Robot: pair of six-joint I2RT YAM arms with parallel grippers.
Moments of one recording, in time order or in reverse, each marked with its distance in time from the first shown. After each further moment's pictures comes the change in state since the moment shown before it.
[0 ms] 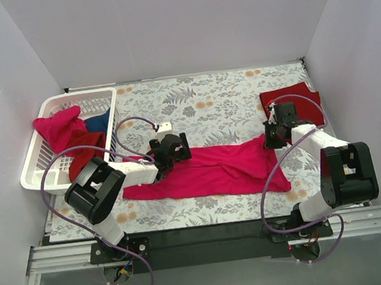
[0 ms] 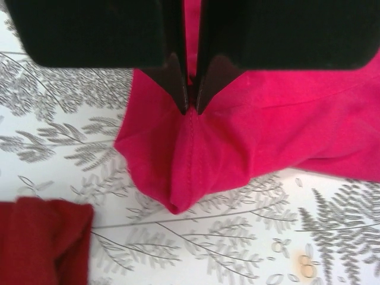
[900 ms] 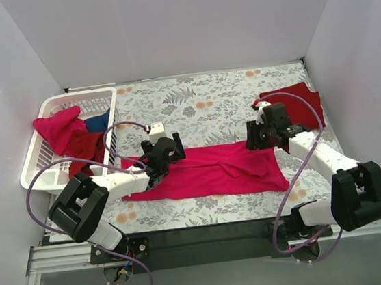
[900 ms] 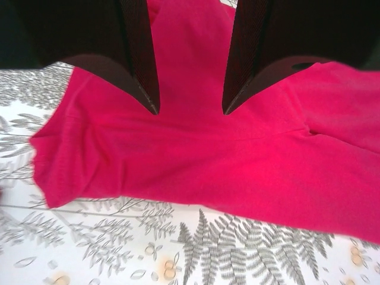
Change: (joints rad) left arm -0.020 -0.167 -0.073 -0.030 -0.111 0.013; right arm 0.157 -0.203 -0.018 -0.026 -0.019 0.013
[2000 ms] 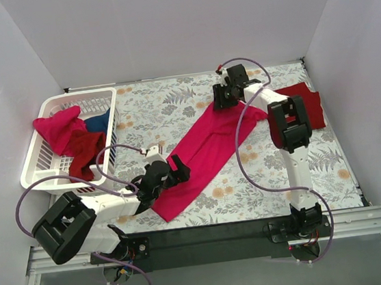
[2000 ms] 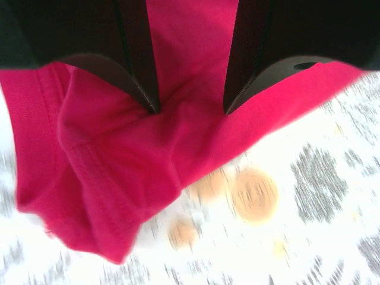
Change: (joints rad) left arm -0.085 -0.212 -0.293 0.085 0.233 -0.274; right arm 0.021 0.991 0.955 0.026 -0.132 -0.053
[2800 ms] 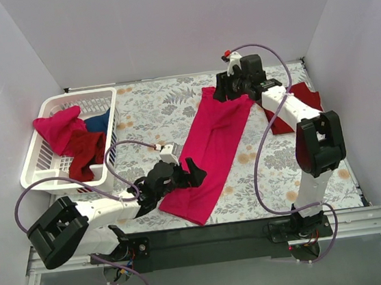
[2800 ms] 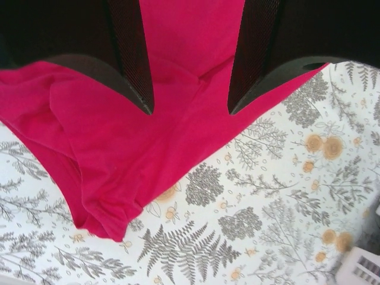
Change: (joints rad) left arm -0.112 -0.067 0.026 0.122 0.187 0.108; right arm 0.014 -0.402 -0.223 0.141 -0.125 -0.051
